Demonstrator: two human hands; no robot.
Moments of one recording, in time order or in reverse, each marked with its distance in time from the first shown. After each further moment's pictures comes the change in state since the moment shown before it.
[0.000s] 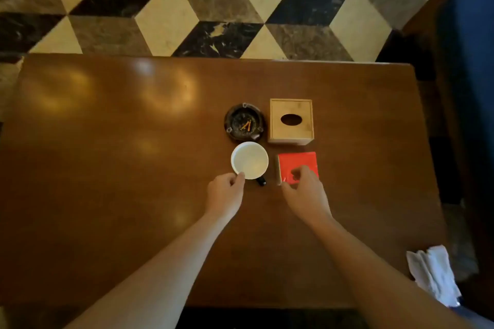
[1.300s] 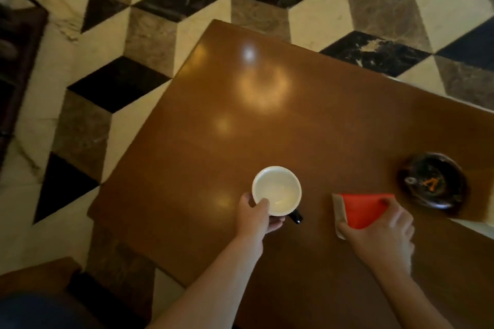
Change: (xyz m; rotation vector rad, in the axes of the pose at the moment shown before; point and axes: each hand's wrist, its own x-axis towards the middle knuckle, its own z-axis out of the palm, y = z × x) left_hand 0.049 -0.170 -0.192 -0.982 0.299 -0.647; right_hand 0.018 -0.135 0.197 -0.328 0.074 -0.092
